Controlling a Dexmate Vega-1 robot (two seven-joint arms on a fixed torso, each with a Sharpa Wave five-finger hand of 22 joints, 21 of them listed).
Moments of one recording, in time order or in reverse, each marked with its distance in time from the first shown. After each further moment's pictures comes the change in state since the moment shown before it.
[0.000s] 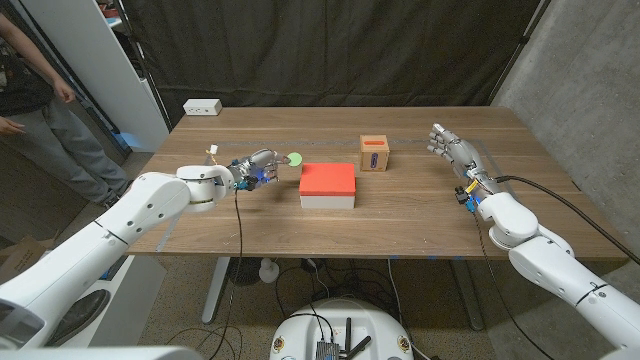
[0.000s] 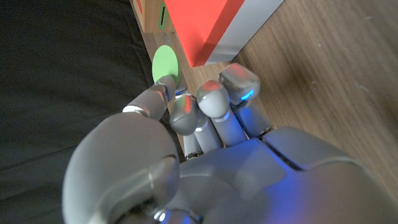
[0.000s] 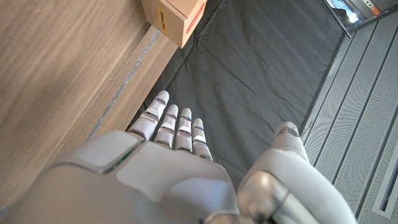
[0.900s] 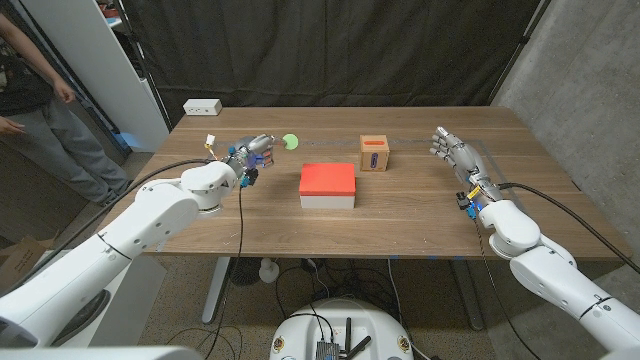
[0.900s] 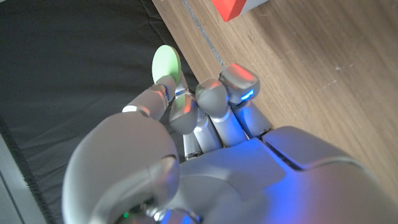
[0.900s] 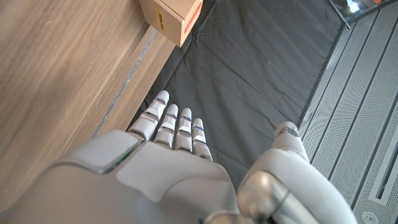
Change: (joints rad) left arm 0.047 -0.002 0.019 -0.092 0.312 -0.145 0.111; left_hand 0.001 -0.001 0.000 0.000 0.005 0.000 0.000 0.000 -0.008 0.000 0.000 0.000 0.016 0.000 0.000 -0.009 0.007 0.000 0.000 0.000 0.002; right arm -0.062 0.023 0.027 -0.032 -0.006 0.023 -0.028; right_hand 0.005 -0.005 0.000 0.000 0.000 0.000 0.000 0.000 0.000 0.000 0.000 0.000 0.000 0.004 0.004 0.000 0.000 0.000 0.000 0.000 0.000
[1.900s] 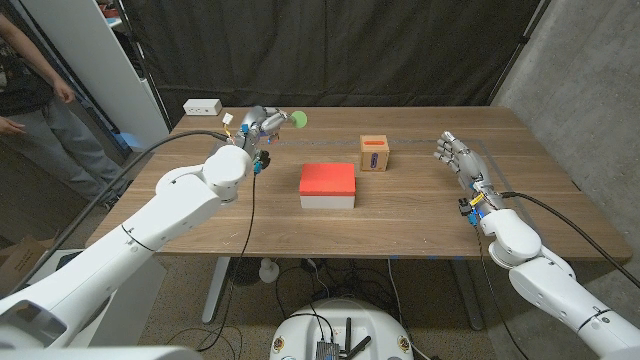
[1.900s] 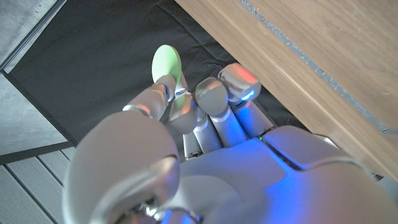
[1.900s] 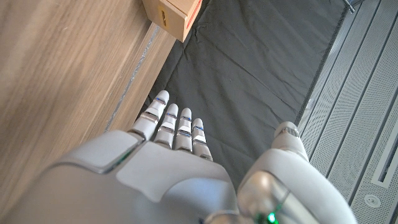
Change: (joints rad) left arm -0.108 -0.069 0.111 -0.080 0.372 0.079 0.057; left_hand 0.014 -0.007 -0.010 0.002 0.003 0.000 0.000 0.000 -0.012 0.001 0.001 0.000 0.006 0.000 0.000 0.000 0.016 0.000 0.000 0.008 0.000; right arm -0.039 0.036 0.020 0.018 0.008 0.056 -0.011; right_hand 0.000 0.000 0.000 0.000 0.000 0.000 0.000 0.000 0.000 0.000 0.000 0.000 0.000 0.005 -0.005 0.000 0.000 0.004 -0.004 0.000 0.000
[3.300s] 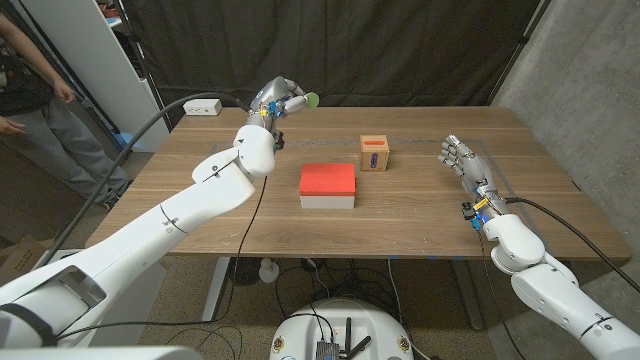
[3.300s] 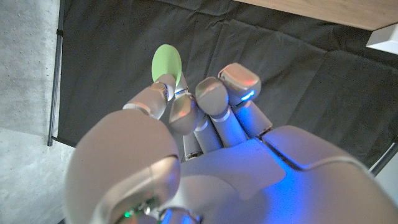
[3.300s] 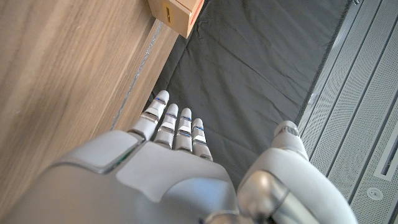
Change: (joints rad) left arm -0.211 -0.062 0.238 -0.001 0.544 0.215 -0.098; left_hand 0.017 -0.007 -0.008 0.000 -0.004 0.000 0.000 0.000 -0.005 0.004 0.003 0.006 0.014 0.000 0.000 -0.005 0.023 -0.002 -0.002 0.000 0.000; right arm -0.024 0.013 0.017 0.012 0.006 0.024 0.001; right_hand 0.005 0.005 0.000 0.000 0.000 0.000 0.000 0.000 0.000 0.000 0.000 0.000 0.000 0.000 0.000 0.000 0.000 0.000 0.000 0.000 0.000
